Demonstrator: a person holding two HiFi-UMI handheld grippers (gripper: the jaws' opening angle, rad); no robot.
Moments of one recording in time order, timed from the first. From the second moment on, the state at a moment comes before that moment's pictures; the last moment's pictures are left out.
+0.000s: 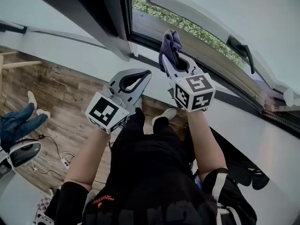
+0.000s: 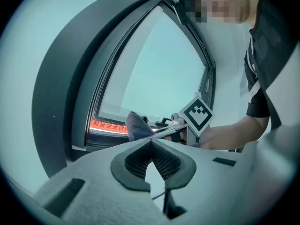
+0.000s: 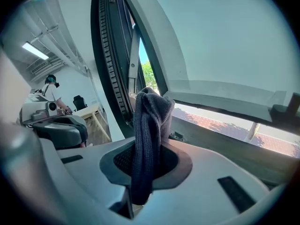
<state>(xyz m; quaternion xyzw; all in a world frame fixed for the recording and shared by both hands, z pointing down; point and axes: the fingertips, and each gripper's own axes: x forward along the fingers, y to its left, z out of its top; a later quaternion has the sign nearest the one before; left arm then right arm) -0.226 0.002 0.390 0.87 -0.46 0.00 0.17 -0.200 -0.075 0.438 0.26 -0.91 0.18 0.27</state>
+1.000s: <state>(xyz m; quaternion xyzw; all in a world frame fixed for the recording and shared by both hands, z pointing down) -0.279 0.003 0.388 0.85 -0.49 -0.01 0.17 -0.277 -0.071 0.441 0.23 -0.92 0.18 0.27</state>
